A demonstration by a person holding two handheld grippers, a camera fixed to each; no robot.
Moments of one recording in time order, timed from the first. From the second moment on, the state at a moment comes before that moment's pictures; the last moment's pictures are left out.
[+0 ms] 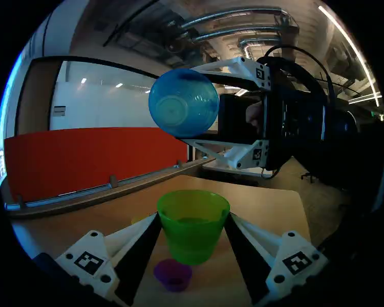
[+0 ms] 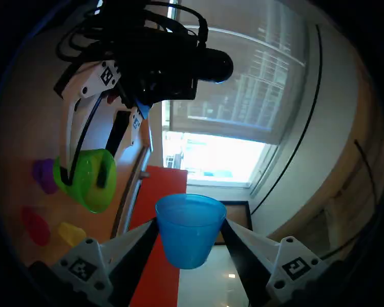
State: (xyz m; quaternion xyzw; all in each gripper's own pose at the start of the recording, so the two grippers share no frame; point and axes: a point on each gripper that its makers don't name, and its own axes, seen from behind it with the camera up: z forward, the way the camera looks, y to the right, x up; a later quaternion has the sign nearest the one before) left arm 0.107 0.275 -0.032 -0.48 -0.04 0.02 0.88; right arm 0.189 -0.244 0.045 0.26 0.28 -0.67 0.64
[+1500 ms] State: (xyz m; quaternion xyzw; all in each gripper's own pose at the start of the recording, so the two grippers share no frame) left arm 0.108 0.261 -0.026 -0.46 -0.04 0.03 0.89; right arm 0.159 -0.229 0.024 0.41 0.05 -0.14 0.90
